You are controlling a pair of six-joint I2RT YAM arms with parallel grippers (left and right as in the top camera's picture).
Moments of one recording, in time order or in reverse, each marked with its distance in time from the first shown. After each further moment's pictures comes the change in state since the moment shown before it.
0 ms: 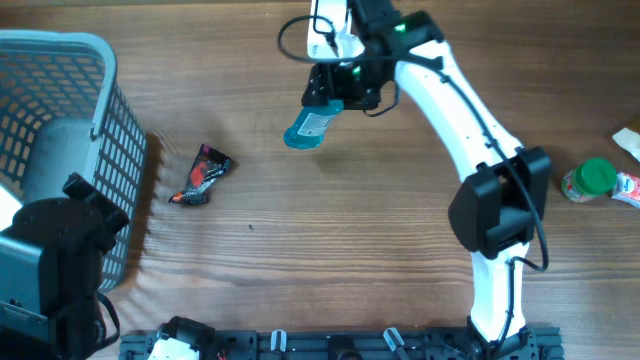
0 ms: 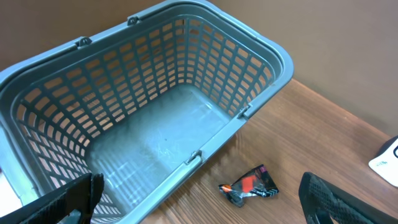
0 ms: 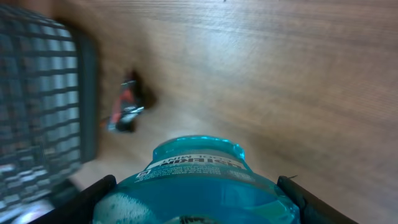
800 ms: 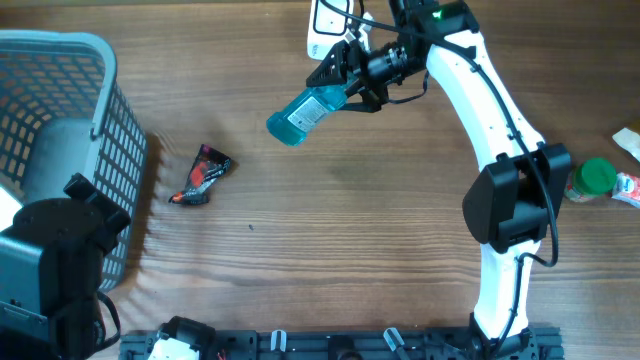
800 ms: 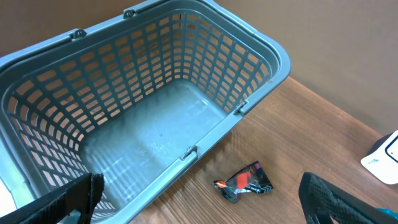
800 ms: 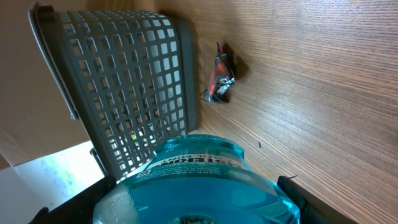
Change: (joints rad) left arm 0.000 0.000 0.000 -0.005 0.021 -0.026; right arm -0.093 0.000 0.000 -0.032 -0.415 0.130
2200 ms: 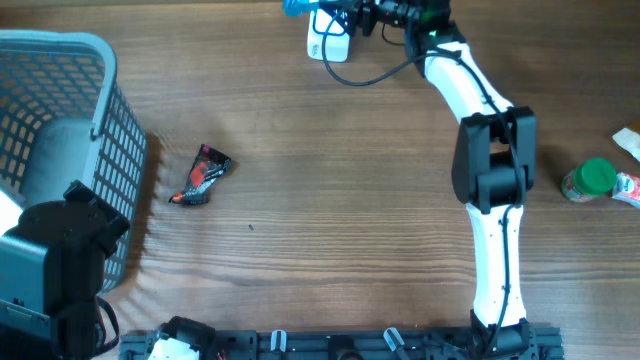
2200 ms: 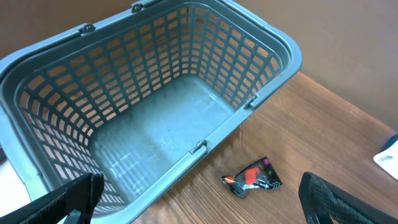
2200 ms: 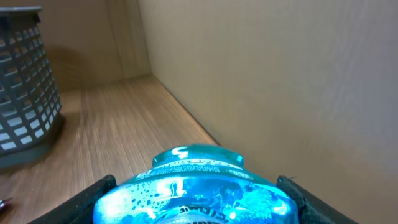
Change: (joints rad) left arm 0.000 0.001 0.000 -0.044 -0.008 -0.019; right arm -0.108 0.338 0.000 1.498 0.053 -0.514
